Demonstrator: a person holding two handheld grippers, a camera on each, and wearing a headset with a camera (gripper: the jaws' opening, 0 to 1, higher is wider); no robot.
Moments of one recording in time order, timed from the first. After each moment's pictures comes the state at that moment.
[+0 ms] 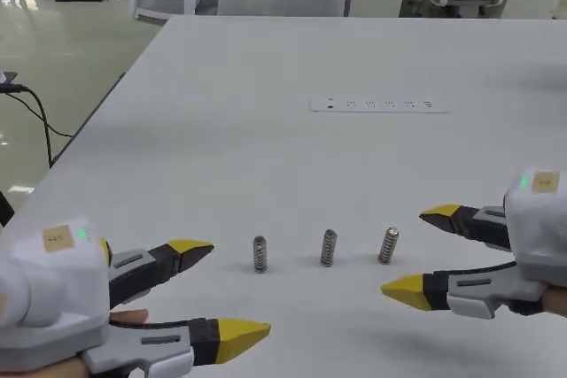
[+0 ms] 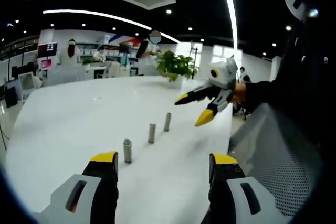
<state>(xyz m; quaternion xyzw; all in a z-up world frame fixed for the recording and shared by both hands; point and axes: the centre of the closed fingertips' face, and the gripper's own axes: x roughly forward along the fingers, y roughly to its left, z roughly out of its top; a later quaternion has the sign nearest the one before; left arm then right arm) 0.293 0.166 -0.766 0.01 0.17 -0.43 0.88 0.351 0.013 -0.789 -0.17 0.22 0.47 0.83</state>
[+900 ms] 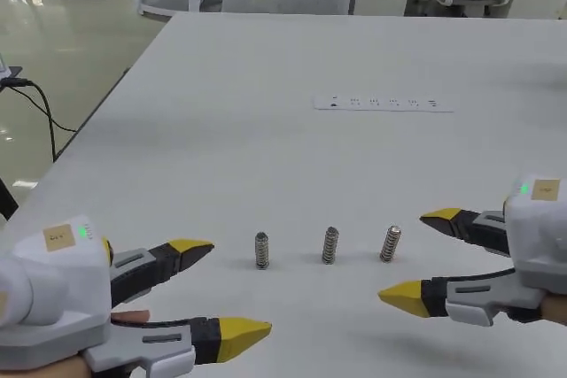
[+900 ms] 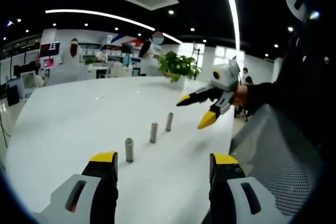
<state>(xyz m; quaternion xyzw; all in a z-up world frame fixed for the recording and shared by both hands) 0.295 0.170 -0.767 0.00 0.17 -0.42 0.89 0.349 0.016 -0.791 -0.17 0.22 0.48 0.83</state>
